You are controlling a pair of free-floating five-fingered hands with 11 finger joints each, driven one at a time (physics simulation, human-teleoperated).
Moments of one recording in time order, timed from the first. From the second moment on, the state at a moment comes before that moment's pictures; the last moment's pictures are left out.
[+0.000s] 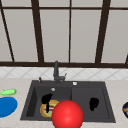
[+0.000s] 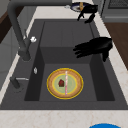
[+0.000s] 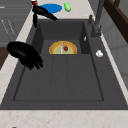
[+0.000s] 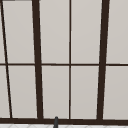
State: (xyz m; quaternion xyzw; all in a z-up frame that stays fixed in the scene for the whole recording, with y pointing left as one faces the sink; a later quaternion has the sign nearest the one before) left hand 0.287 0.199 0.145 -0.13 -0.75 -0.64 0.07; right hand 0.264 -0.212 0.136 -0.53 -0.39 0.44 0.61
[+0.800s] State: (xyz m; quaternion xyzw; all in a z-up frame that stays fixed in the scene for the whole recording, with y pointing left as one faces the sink) left hand 0.257 0.206 0.178 -0.13 -0.75 -0.64 0.07; right hand 0.264 -0.212 0.136 -0.53 -0.39 0.44 0.61
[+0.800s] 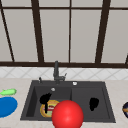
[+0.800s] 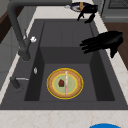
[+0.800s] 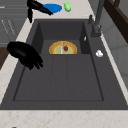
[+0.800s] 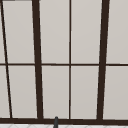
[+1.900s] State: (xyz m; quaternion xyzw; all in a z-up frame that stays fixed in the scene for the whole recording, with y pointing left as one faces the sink) left hand 0.150 0.241 0.301 -0.13 -0.75 -0.65 0.07; right hand 0.264 -0.212 0.136 -0.53 -0.39 0.44 0.61
